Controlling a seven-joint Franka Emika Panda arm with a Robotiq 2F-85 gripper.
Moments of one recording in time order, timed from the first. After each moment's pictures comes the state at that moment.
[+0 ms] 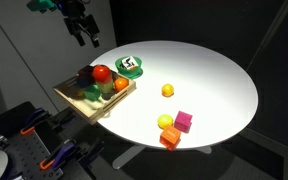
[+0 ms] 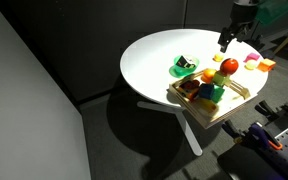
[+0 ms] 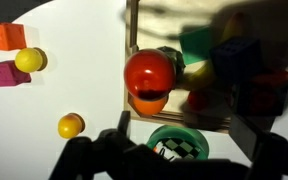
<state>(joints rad) 0.04 -0.22 0.10 -2.52 -0.21 2.33 0.22</state>
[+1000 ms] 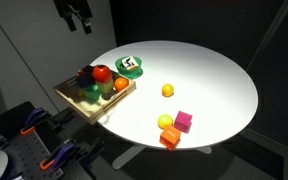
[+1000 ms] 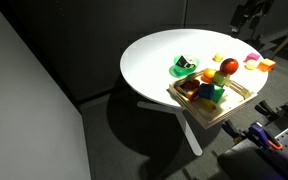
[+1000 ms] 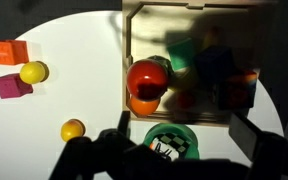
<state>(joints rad) 0.04 -0.35 0.06 -2.48 -0.06 2.15 0.10</state>
